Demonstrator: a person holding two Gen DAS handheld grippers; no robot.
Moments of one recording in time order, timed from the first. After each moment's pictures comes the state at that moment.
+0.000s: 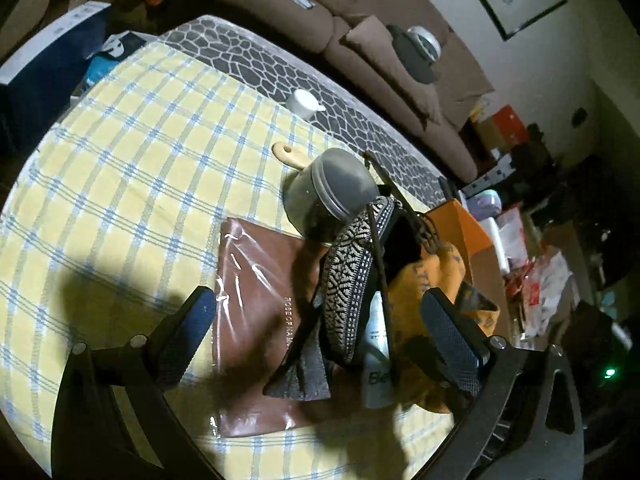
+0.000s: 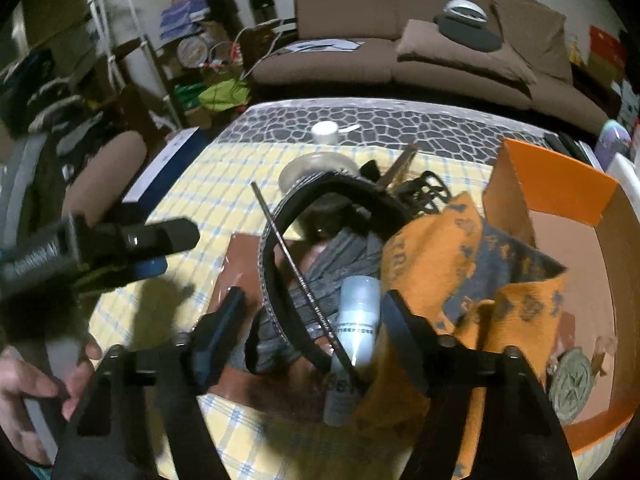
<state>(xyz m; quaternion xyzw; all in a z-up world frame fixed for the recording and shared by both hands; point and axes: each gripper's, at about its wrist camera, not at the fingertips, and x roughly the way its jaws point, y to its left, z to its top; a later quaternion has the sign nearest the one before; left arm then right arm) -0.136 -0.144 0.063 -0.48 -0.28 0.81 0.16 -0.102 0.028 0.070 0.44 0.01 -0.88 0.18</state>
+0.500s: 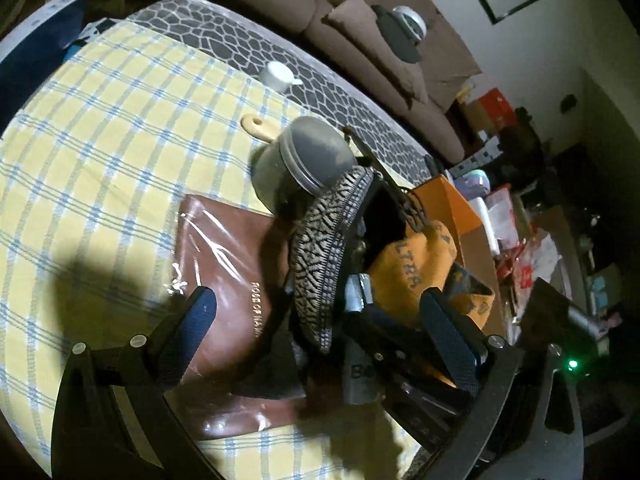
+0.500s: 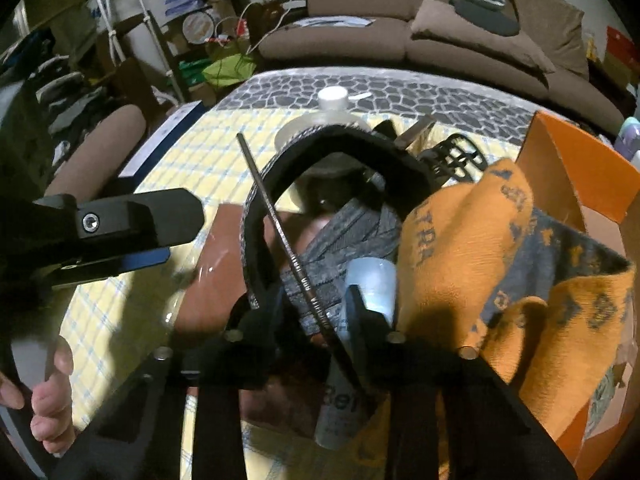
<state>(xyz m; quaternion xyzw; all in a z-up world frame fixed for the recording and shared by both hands) -0.140 -0.115 0.053 -0.50 -0.28 0.79 0.20 -0.118 0.022 0.035 0.47 0.02 -0.86 0.19</state>
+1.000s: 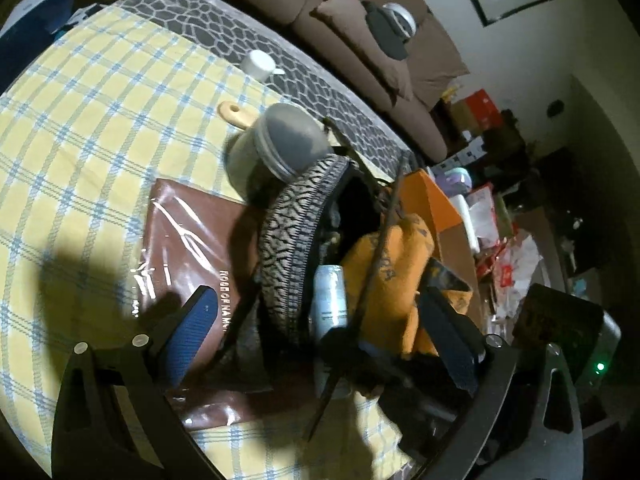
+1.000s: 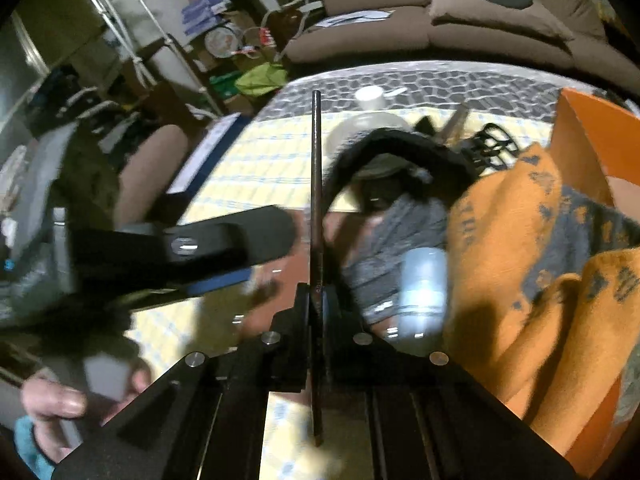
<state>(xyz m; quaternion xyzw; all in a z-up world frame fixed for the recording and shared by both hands) -0.137 -0.104 0.055 -0.50 -0.31 0.78 0.23 -0.104 0.025 0.056 0.47 -0.08 -0.83 0.27</state>
